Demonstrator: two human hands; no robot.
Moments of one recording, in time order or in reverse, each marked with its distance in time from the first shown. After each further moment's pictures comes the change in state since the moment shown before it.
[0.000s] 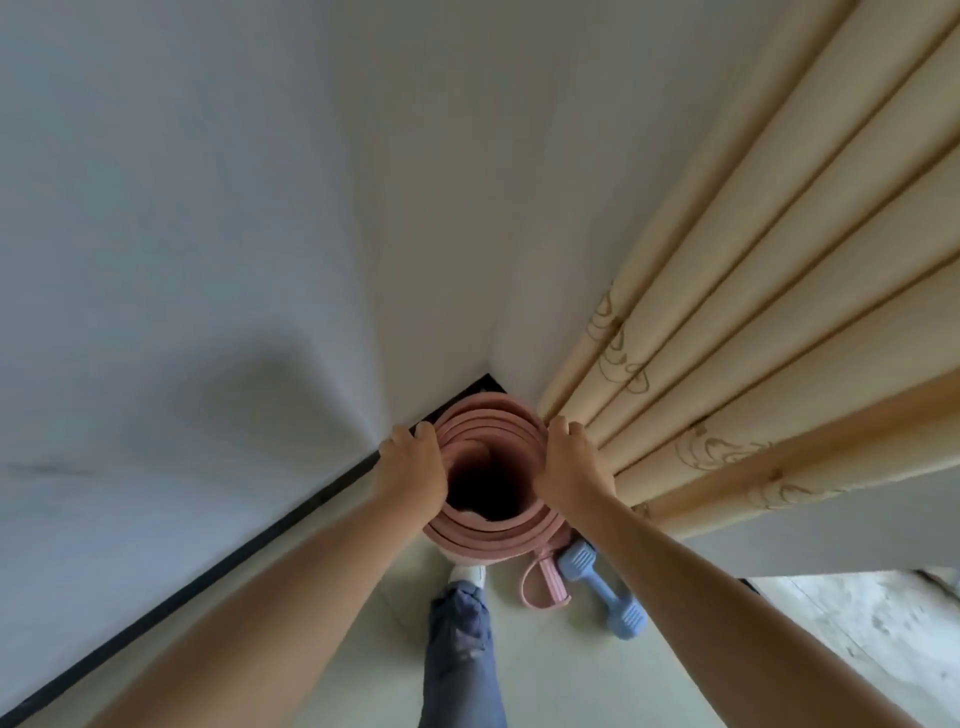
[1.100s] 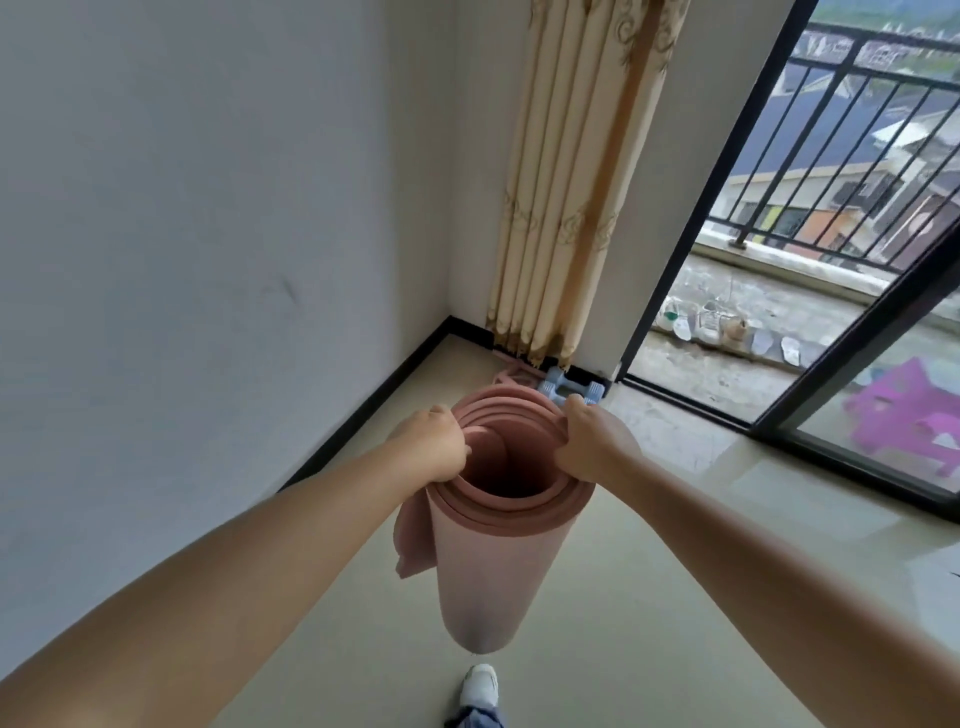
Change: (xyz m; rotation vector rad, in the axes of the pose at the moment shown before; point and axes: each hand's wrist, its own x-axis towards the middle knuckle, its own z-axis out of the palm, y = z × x) left_hand -0.600 -0.350 0.063 0.177 -0.055 0.350; right_hand -0.709 -0.137 0.226 0.079 0.251 0.181
